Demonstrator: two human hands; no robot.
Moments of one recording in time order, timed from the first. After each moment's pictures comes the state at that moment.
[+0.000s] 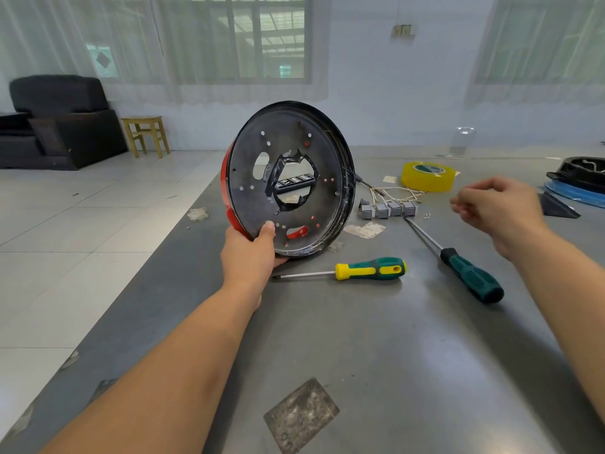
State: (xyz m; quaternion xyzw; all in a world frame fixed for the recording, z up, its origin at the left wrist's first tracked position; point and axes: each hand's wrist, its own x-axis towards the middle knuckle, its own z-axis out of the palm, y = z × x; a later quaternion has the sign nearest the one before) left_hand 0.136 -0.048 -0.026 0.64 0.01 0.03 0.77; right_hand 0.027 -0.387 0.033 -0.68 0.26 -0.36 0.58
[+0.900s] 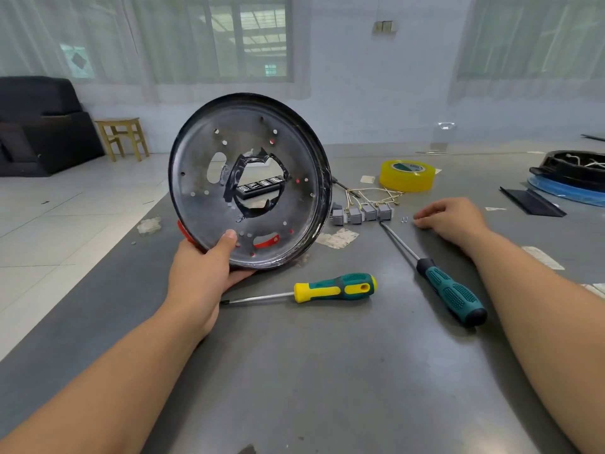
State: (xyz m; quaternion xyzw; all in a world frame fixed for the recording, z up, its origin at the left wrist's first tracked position) left_hand 0.154 -0.067 -0.032 0.59 -0.03 0.00 0.81; right_hand 0.092 -0.469 -0.015 -0.86 0.32 -0.20 0.34
